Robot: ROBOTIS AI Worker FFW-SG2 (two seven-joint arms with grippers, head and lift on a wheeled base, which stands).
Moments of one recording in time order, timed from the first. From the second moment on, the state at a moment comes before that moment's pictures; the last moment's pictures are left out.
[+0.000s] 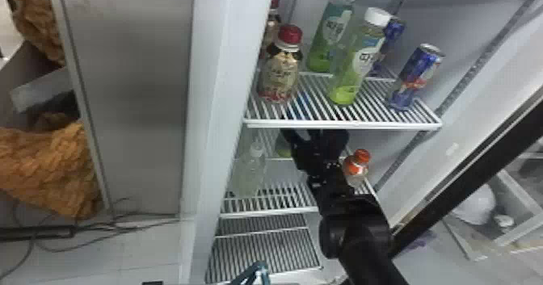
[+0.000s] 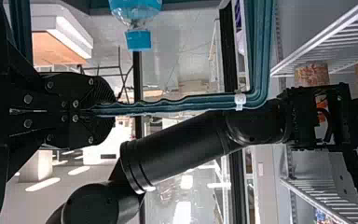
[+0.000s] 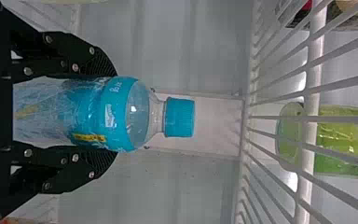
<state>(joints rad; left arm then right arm) 0.32 0.19 -0.33 -1.86 1.28 1.16 -0.28 -0.28 -0.21 0.03 -0.95 -0.13 -0.35 0.10</state>
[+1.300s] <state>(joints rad) 0.34 0.19 -0.32 -1.86 1.28 1.15 -0.29 -0.03 -0.22 -0.06 -1.25 -0.10 -0.40 0.13</state>
